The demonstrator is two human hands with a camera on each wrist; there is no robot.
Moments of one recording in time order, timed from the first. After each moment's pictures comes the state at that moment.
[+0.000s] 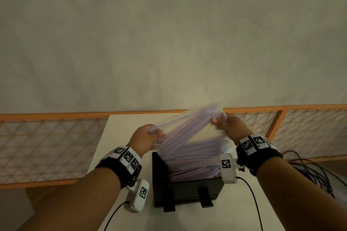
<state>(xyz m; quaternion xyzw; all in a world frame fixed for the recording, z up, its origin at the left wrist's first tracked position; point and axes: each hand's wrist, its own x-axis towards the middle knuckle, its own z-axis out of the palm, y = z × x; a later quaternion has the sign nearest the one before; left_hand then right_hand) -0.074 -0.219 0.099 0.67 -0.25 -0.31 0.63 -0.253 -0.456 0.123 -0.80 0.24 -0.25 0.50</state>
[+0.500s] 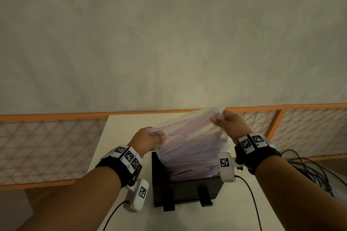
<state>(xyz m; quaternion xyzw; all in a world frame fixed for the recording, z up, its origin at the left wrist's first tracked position) -0.071 -0.223 0.092 0.67 -0.25 -0.33 0.62 -0.250 -0.466 0.114 -0.75 0.25 -0.28 0.54</state>
